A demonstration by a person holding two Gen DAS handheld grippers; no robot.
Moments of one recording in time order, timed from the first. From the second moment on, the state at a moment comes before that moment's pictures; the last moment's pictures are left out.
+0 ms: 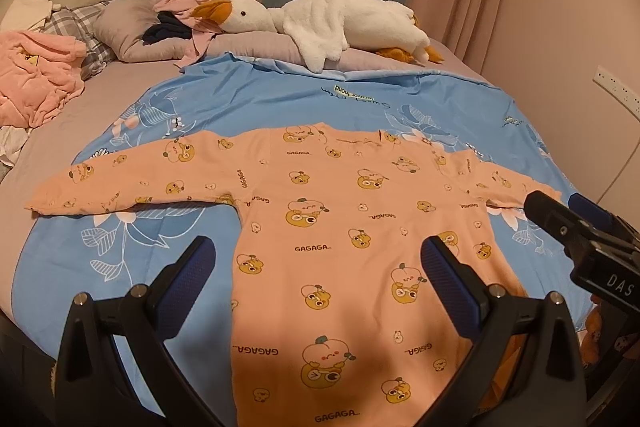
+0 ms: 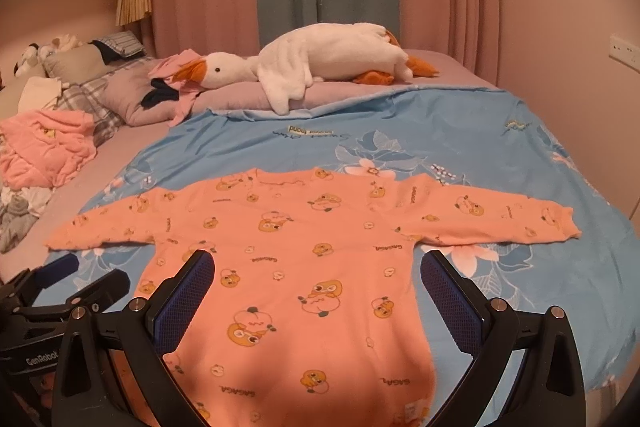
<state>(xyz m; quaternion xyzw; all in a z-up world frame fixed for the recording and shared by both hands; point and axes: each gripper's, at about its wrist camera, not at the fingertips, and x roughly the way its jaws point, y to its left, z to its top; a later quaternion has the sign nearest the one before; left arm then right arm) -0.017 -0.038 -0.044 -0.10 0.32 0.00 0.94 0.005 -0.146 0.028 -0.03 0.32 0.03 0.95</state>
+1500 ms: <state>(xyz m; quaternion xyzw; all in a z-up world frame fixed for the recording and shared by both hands) -0.009 -0.032 -0.040 -0.12 0.33 -0.01 0.94 0.004 -0.138 0.064 0.03 0.28 0.12 0.95</state>
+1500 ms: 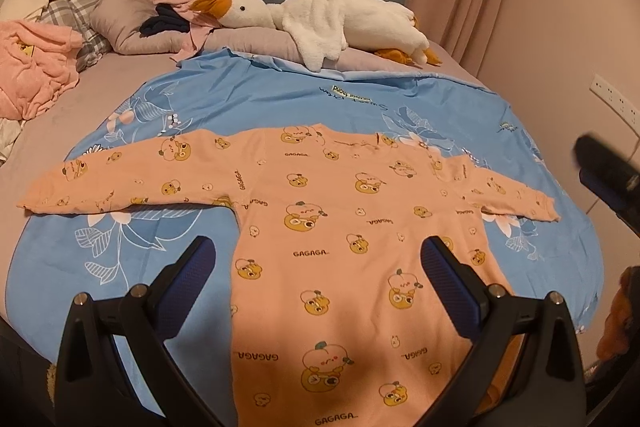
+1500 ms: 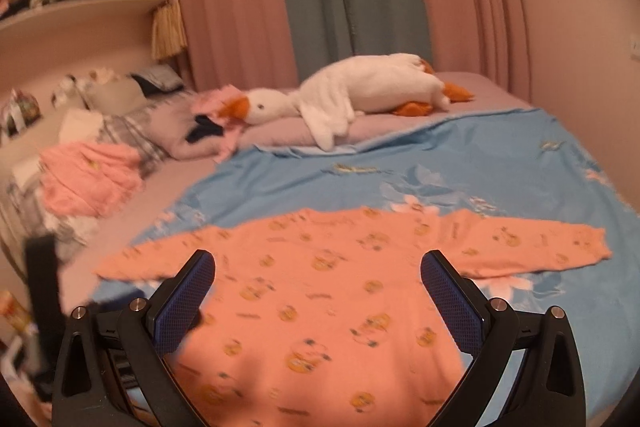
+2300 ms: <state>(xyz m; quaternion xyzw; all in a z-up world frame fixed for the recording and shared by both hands) 0.103 -0.082 -0.073 -0.15 0.42 -0.07 0.89 0.123 -0.389 0.009 0.26 0.33 -0.11 0.90</state>
